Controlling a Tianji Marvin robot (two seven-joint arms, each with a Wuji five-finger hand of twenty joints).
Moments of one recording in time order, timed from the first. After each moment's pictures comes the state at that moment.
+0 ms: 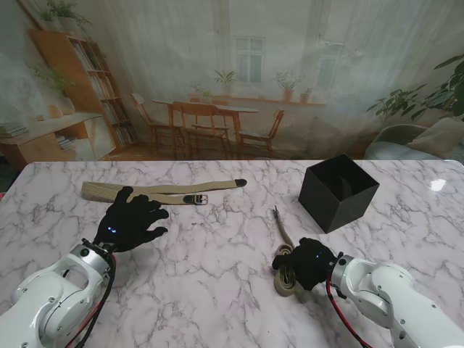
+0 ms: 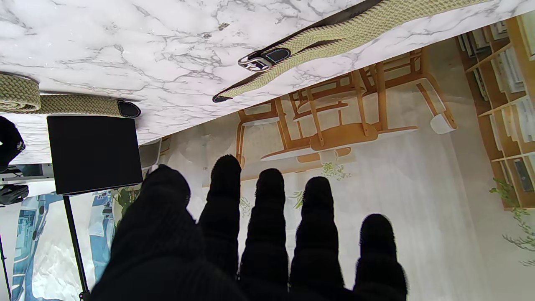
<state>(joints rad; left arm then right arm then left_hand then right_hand) 1.80 -1.04 -1.45 -1.85 1.30 -0.22 0.11 -1.61 -0.98 1.22 -1.57 -1.28 -0.46 0.08 0.95 -0.06 -0.01 0.00 0.64 0.03 0.29 0.60 0.66 0.08 0.20 0.37 0.50 0.17 0.23 0.47 0.03 0.28 0.46 0.46 0.56 -0.70 1.24 -0.19 0.44 -0.06 0.60 0.32 1.31 -0.05 0.37 0.21 1.03 -0.06 0.34 0.26 0.46 0.13 1.10 0.33</state>
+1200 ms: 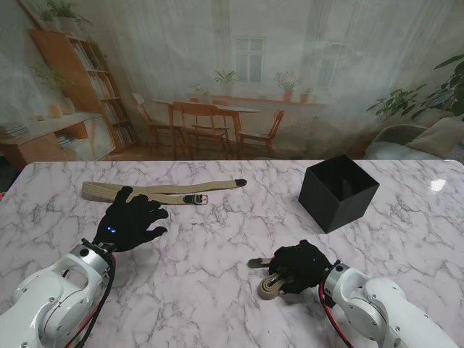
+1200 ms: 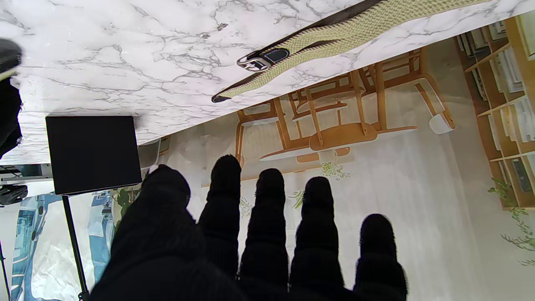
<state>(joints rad) 1.80 -1.04 -1.46 -1.84 1.30 -0.22 0.12 -1.63 -1.01 1.18 -1.53 -1.10 -0.35 0.01 0.95 -0.06 -0.01 0.00 0.64 0.03 0.29 0.60 0.66 0.08 0.20 0.37 0.50 0.17 0.23 0.47 0.03 0.28 0.46 0.46 0.43 -0.68 0.96 -0.27 0.65 -0.20 0.77 0.19 0.66 0.11 0.42 0.25 0.71 0.13 0.26 0.22 0.37 0.46 1.00 0.31</state>
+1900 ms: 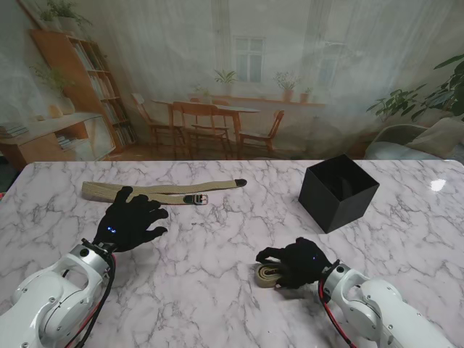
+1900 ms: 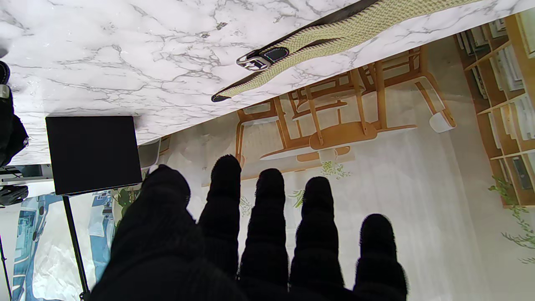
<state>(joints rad) 1.80 -1.04 -1.45 -1.84 1.30 -0.22 0.12 -1.59 -1.02 1.14 -1.42 -1.14 -0.39 -0.21 0.95 -0.06 -0.01 0.00 0.64 0.03 0.29 0.60 0.66 0.08 0.20 0.37 0.50 0.17 0.23 0.47 0.03 0.28 0.46 0.46 0.50 -0.69 0.90 -0.33 0.26 -0.30 0.66 0.25 1.14 0.09 0.51 0.34 1.02 0.06 0.32 0.38 0.56 0.33 1.11 0.31</state>
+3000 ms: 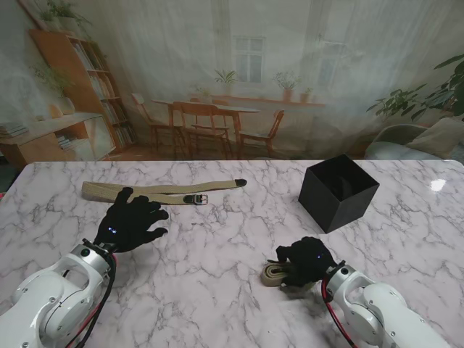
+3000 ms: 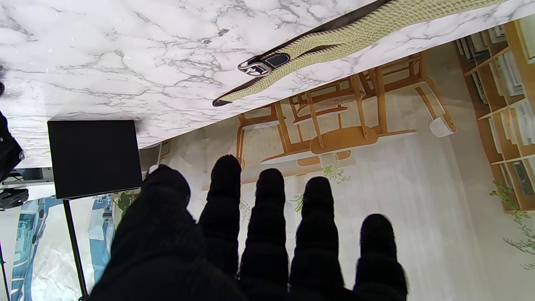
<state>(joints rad) 1.80 -1.04 -1.45 -1.84 1.30 -0.22 0.10 -1.64 -1.03 1.19 -1.47 -1.19 -0.32 -0.24 0.95 -0.06 -0.01 0.00 0.64 0.03 0.29 0.60 0.66 0.08 0.20 0.37 0.50 0.17 0.23 0.47 0.03 0.28 0.46 0.46 0.47 -0.79 0.92 -0.35 0.72 0.05 1.00 0.20 1.27 0.10 0.55 0.43 1.17 0.09 0.45 0.48 0.71 0.17 1.21 0.28</state>
